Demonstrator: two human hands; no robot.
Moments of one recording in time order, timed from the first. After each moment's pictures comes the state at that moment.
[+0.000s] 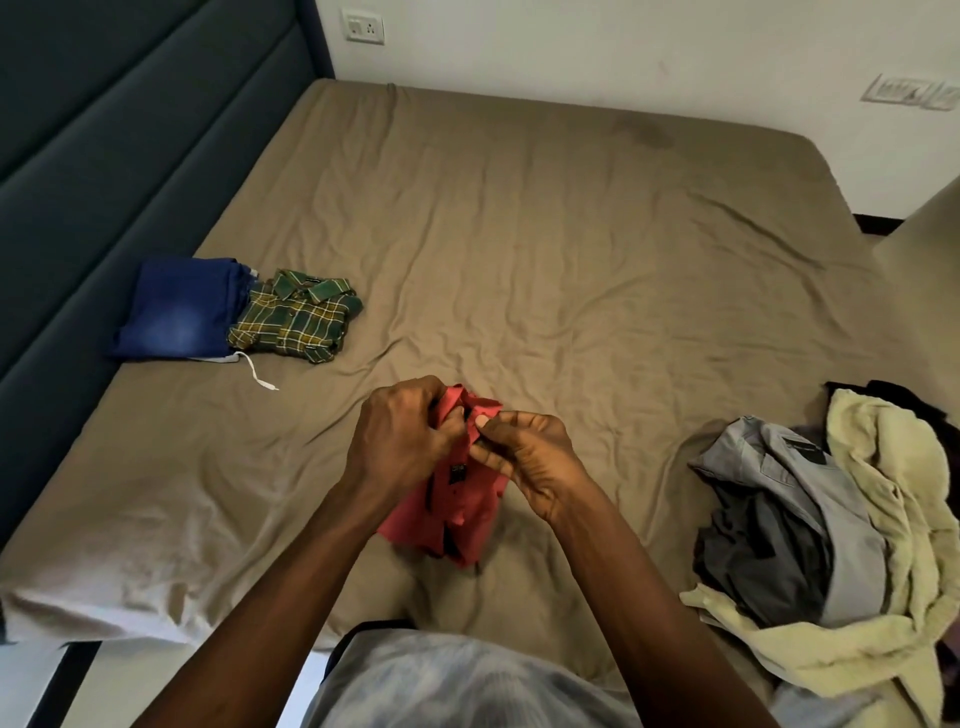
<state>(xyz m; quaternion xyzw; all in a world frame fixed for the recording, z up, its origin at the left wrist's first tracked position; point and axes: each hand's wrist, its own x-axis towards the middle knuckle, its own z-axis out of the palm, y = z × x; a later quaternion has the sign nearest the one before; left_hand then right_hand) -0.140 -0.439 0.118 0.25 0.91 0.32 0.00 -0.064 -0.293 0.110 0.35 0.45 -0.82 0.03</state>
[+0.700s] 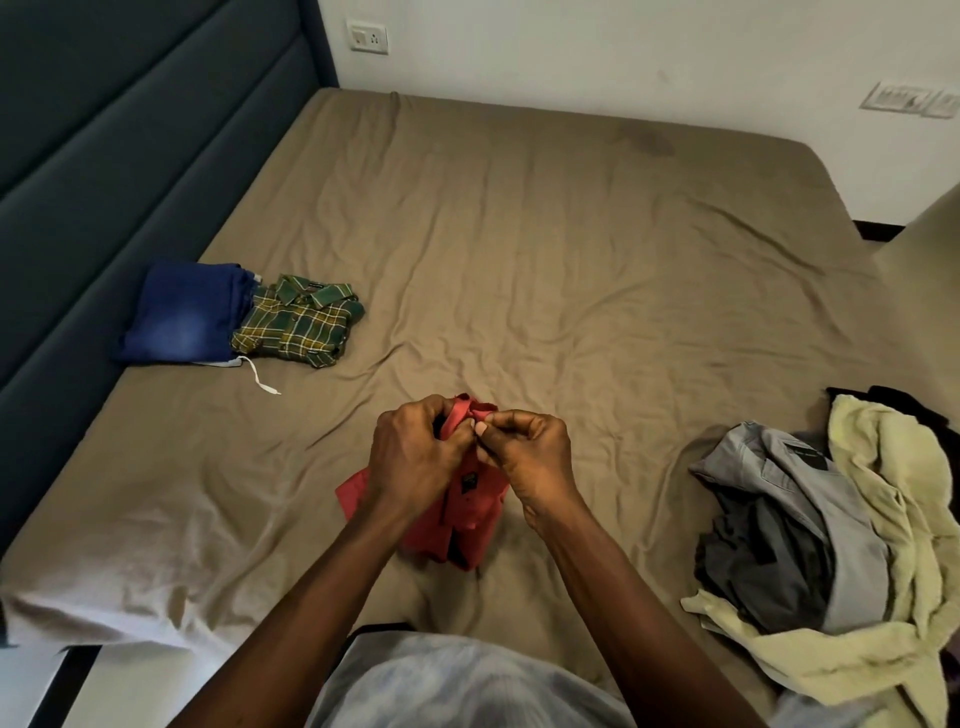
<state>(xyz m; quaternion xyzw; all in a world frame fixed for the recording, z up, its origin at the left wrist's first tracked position) -0.121 -0.430 0.108 0.17 0.89 0.42 0.06 -0.061 -0.305 0.104 0.34 0.58 -0.74 -0.07</state>
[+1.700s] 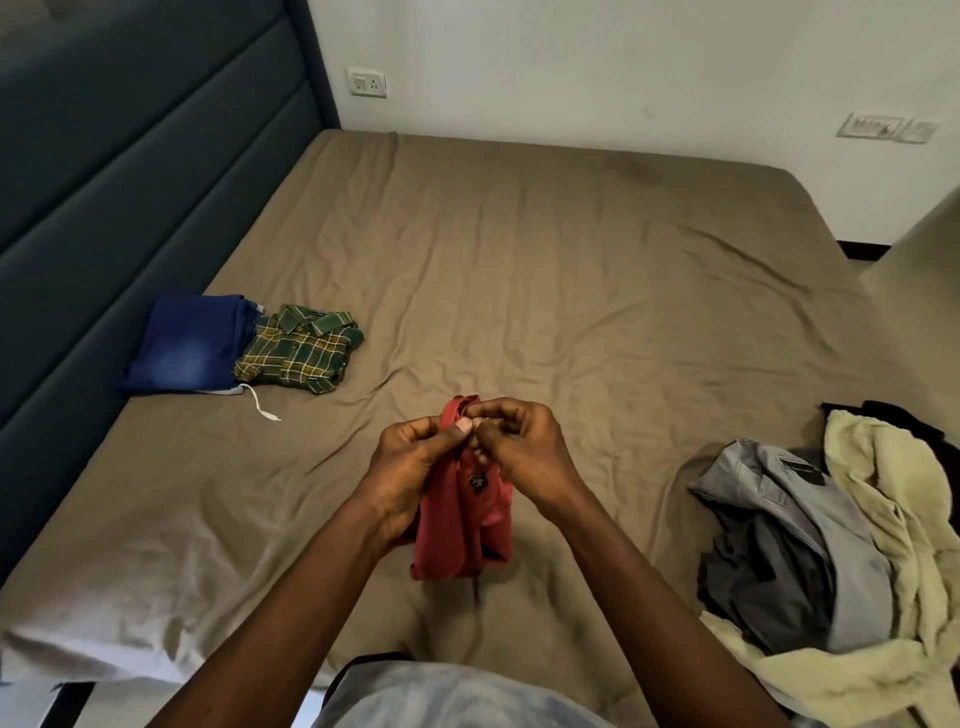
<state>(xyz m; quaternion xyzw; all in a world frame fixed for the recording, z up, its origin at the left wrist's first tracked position) -0.119 -0.422 0.123 -0.05 0.57 0.75 0.33 -0.066 -0.280 0.125 0.21 0.73 -0.65 -0.04</state>
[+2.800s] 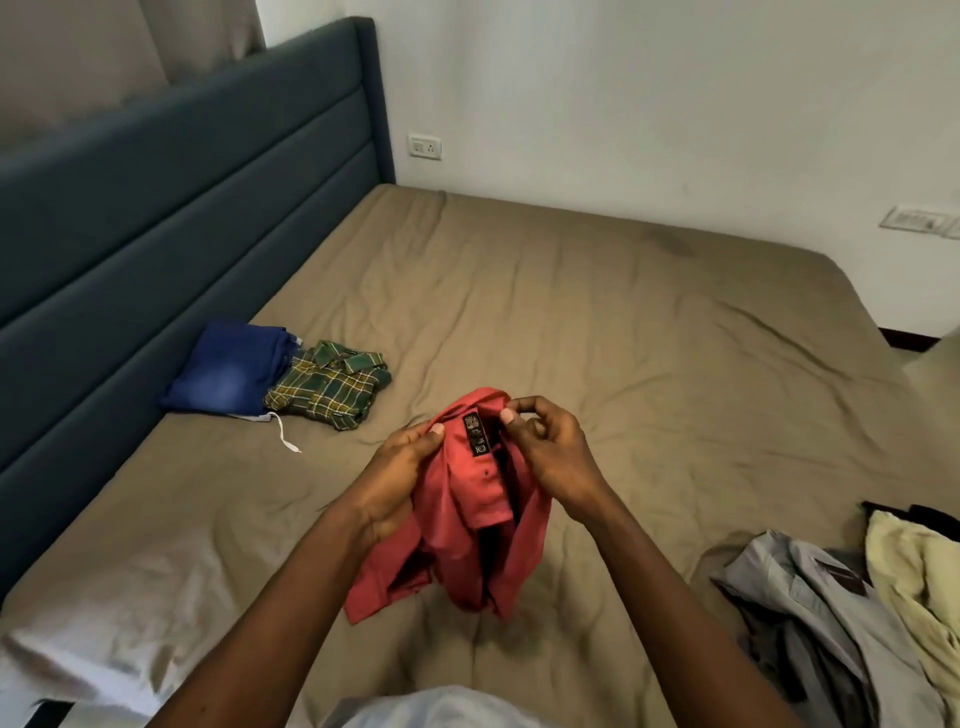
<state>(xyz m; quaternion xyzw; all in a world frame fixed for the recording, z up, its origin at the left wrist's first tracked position) -0.169 -0.426 0.130 -0.02 0.55 0.77 0.32 -0.127 -0.234 0.122 0.13 0.77 -0.62 -0.07</state>
